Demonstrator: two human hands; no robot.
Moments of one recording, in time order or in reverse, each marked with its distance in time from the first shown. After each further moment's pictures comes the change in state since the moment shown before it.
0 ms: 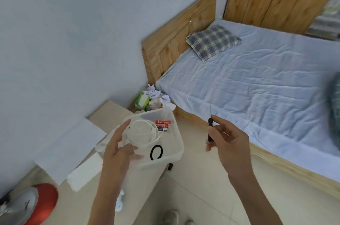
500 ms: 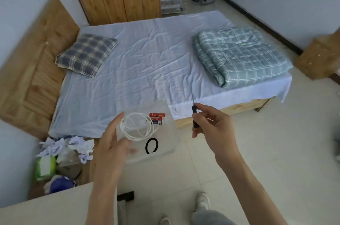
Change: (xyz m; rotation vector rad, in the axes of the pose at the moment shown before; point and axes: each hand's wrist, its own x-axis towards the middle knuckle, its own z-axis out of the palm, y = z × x) left_hand 0.015 0.057 0.240 0.222 -0.678 0.021; right_hand -0.009 -0.029 -0.145 0.102 0.661 0.057
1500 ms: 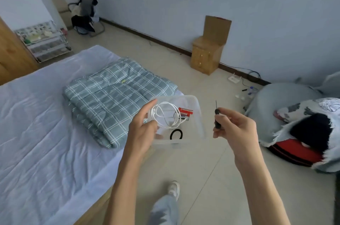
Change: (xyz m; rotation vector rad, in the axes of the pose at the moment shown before) left_hand 0.024 0.089 0.742 0.195 -0.847 0.167; right_hand 0.247 -0.070 -0.575 0.070 0.790 0.004
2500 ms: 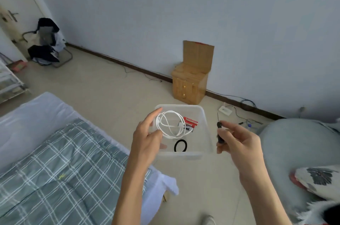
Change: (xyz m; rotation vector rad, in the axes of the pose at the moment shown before) left_hand 0.565 0.113 0.264 0.086 -0.146 0.067; right_hand 0.582 -0.073 0.040 0.045 0.122 -0.048
